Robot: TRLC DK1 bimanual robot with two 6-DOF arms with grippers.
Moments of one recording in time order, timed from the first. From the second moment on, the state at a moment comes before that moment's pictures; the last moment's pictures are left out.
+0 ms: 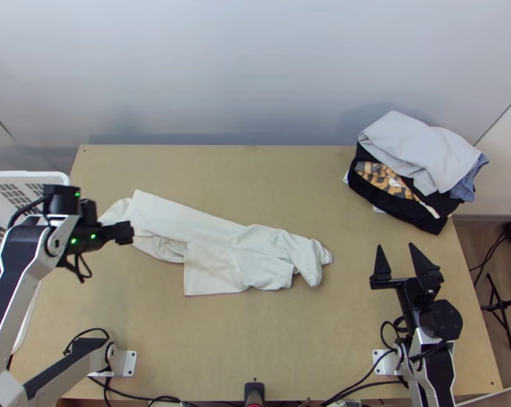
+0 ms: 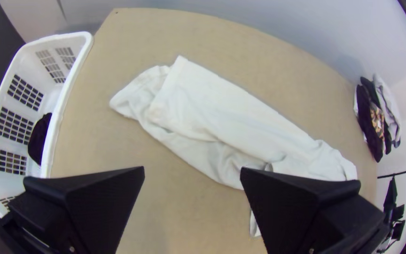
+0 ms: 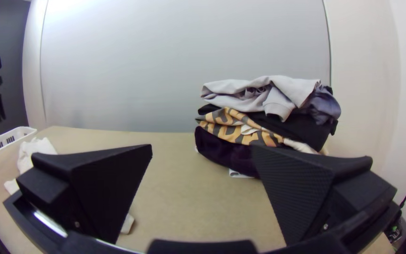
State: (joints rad) left arm 0.04 1.10 1.08 -1.00 0.05 -0.18; right arm 0.05 0.00 0.01 0.00 -0.05 0.06
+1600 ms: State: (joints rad) left arm 0.11 1.18 0.92 -0.77 0.06 -0.11; right arm 1.13 1.10 0.70 -0.30 0.15 -0.75
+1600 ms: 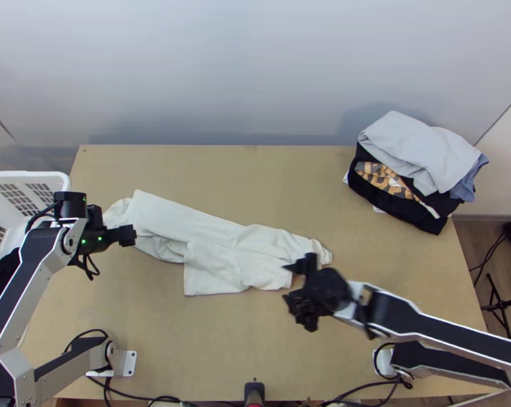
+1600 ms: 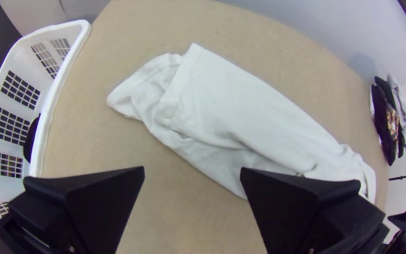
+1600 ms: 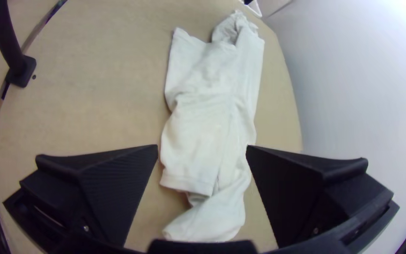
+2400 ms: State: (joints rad) left arm 0.12 1.21 0.95 -0.73 0.05 -0.12; right arm 1.19 1.52 0.69 0.15 0.13 -0.70
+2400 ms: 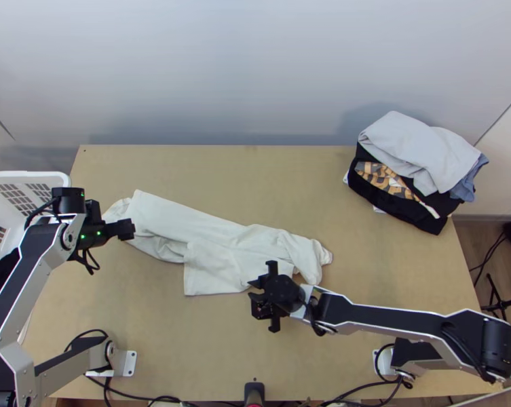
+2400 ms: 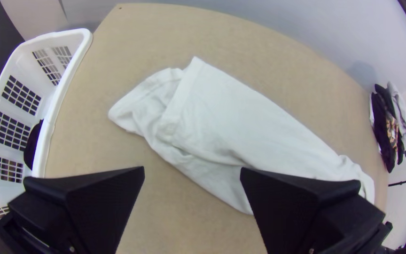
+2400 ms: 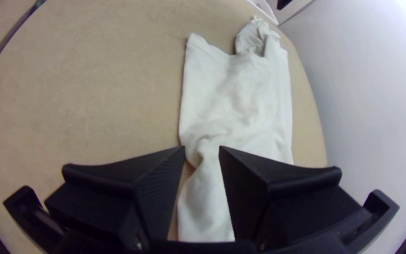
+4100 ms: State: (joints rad) left arm 0.38 1.64 1.12 -0.74 0.52 0.14; right arm 0.93 1.49 0.63 0.33 0.06 -0.65
